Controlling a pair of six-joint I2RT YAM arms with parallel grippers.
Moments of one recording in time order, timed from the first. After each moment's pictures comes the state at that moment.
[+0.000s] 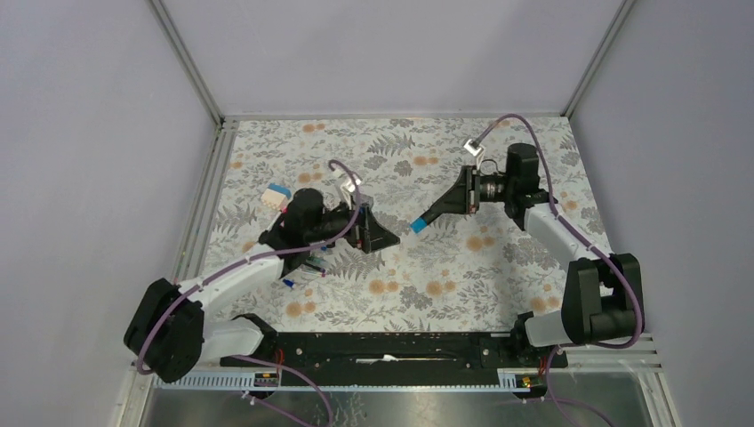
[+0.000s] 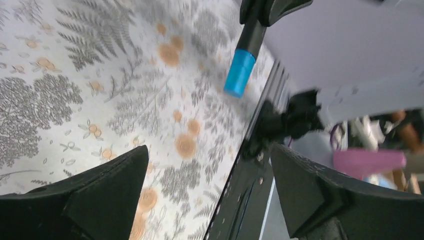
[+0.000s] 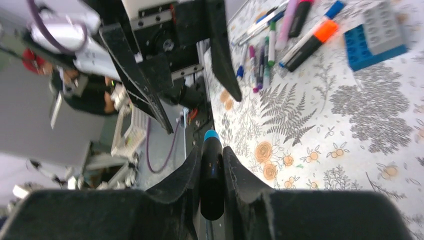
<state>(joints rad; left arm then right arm) -0.62 1.24 0.72 0.19 0.67 -0.53 0.18 1.42 0.92 -0.03 -1.35 0.30</state>
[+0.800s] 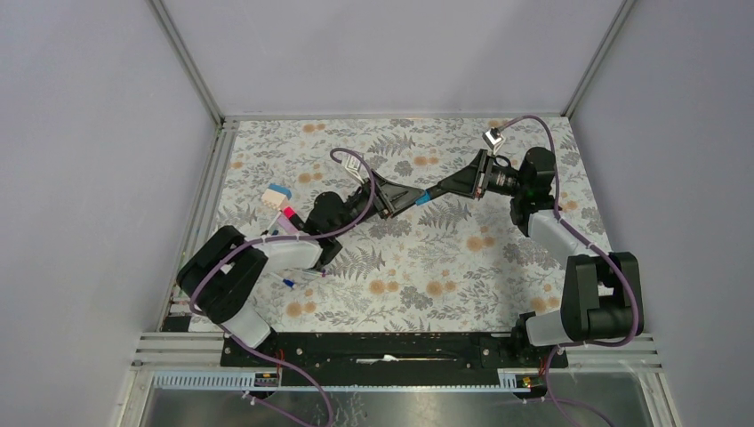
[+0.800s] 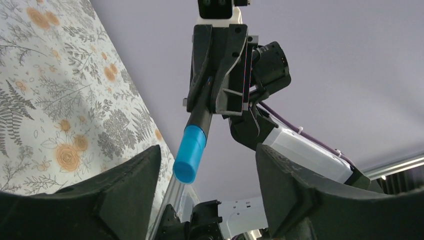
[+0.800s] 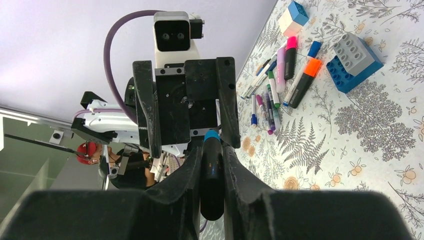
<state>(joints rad) -0.70 1.59 0.69 1.13 0.36 -1.29 0.08 1.42 0.79 0.60 -1.17 1.07</state>
